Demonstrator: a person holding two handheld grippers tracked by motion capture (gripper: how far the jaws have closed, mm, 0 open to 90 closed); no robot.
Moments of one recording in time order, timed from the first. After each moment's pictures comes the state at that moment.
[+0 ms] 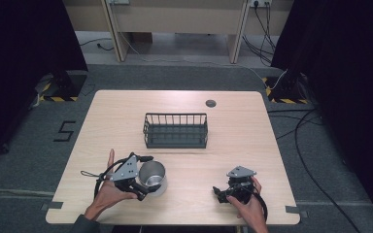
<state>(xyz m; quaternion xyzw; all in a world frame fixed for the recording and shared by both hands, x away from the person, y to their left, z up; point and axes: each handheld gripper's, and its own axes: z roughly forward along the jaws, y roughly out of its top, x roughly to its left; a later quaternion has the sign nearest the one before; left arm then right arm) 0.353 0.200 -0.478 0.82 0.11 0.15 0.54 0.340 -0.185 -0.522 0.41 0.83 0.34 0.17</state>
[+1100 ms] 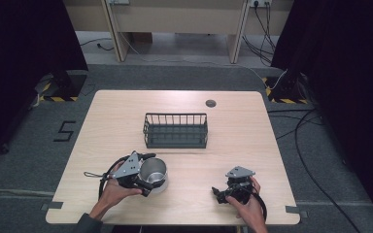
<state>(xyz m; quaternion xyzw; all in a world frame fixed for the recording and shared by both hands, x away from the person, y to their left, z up) 0.353 0.191 -0.474 0.80 0.15 0.16 0.56 0.340 -0.182 -0.522 0.41 0.83 0.34 0.17</state>
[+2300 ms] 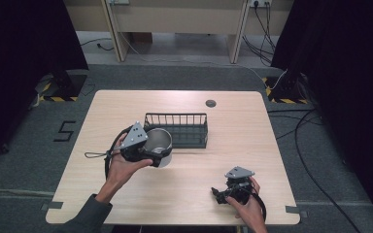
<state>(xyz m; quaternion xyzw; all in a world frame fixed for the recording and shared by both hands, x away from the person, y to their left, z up) 0.387 0.163 -0.382 0.77 0.25 0.23 0.54 0.339 -0.181 -0.522 0.40 0.83 0.34 0.17</state>
